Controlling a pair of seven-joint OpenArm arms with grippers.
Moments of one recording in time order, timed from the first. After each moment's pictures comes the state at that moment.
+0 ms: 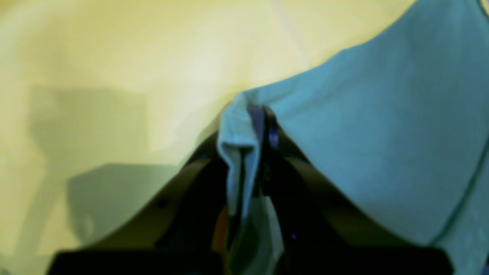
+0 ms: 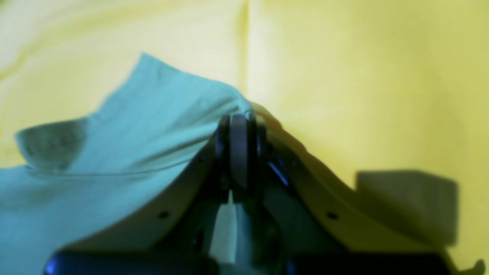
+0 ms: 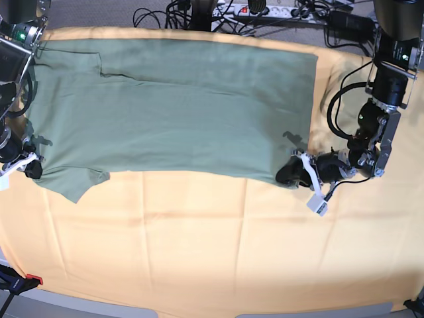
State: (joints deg) left arm -24.8 -33.6 26.4 60.8 -55.6 -36.3 34.7; right arm 14.9 30.3 25.3 52.8 29.2 37.0 -32.8
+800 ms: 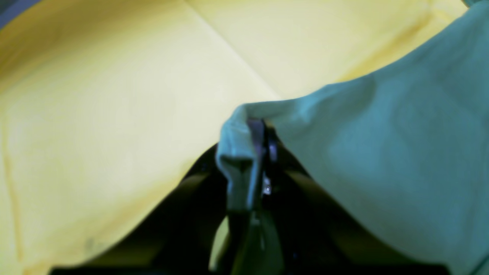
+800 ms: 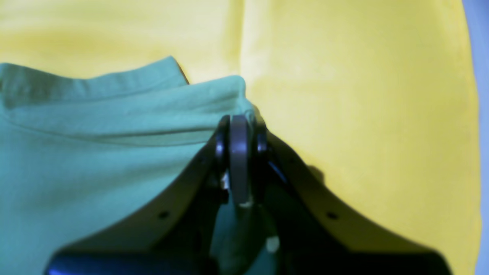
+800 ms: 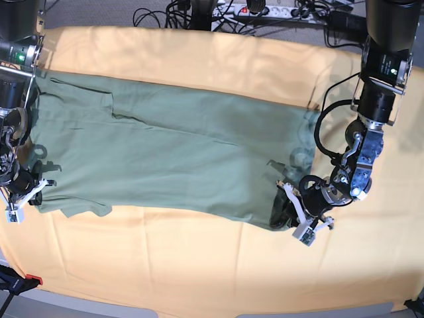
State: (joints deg) left arm -30.5 -27.9 26.7 60.6 -29.4 -30.7 15.5; right arm 24.0 30.7 11.7 52.8 12.2 27.3 -26.6
